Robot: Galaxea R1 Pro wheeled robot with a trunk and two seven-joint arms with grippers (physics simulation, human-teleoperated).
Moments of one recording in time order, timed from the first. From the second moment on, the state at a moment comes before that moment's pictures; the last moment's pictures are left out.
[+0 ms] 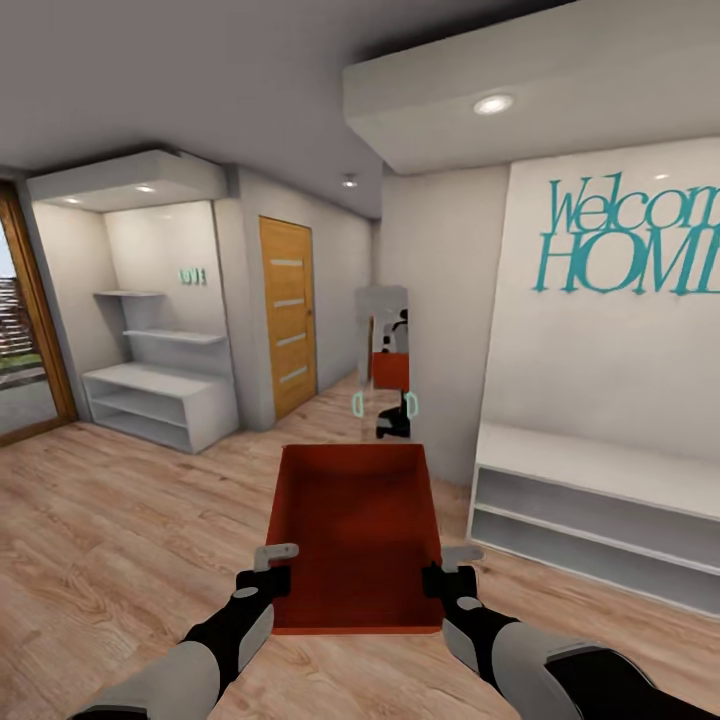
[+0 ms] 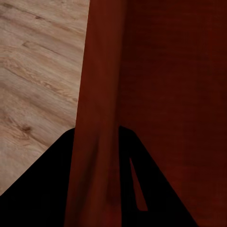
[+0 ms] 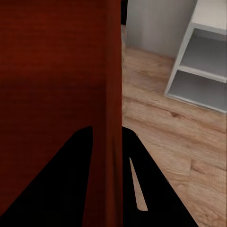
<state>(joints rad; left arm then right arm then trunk) -0.68 -0.12 -0.01 -0.24 0.05 -0.02 0.21 -0.80 0.13 0.12 0.09 -0.05 -0.31 -0.18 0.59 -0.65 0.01</state>
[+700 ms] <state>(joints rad) -0.68 -0.12 -0.01 -0.24 0.05 -0.02 0.21 -0.80 0.13 0.12 0.09 -0.05 -0.31 -0.18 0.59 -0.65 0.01</state>
